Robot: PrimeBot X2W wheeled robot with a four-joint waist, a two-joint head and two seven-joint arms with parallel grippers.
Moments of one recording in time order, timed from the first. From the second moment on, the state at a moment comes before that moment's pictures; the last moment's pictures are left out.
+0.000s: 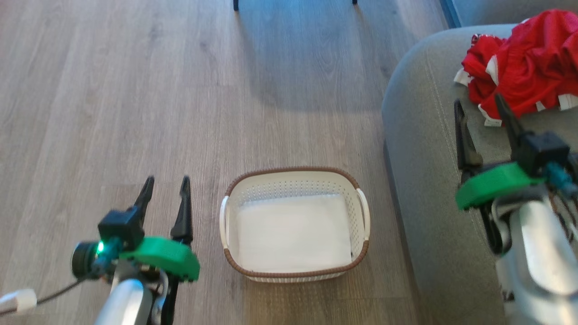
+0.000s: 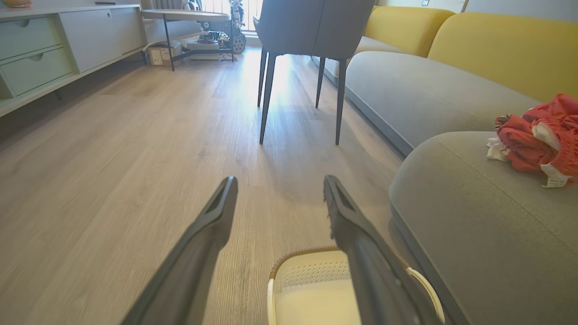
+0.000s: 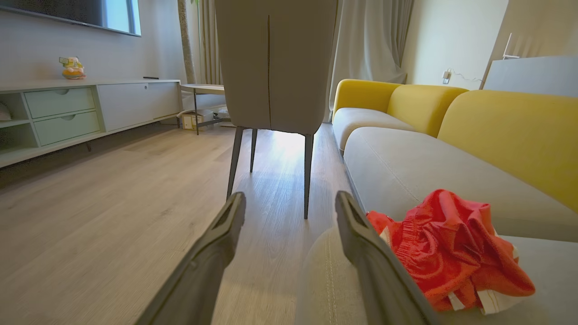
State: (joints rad) left arm -0.16 0.17 -0.28 0.22 -0.37 0.16 -0.25; right arm -0.39 -0.12 -0.05 0.38 0.04 0.13 -0.25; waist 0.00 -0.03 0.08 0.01
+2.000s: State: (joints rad) left arm 0.08 0.10 -0.10 0.15 -0.26 0.11 -0.25; right arm 0.02 -0.05 -0.10 0.20 0.12 0.13 -0.24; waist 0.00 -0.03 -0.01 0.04
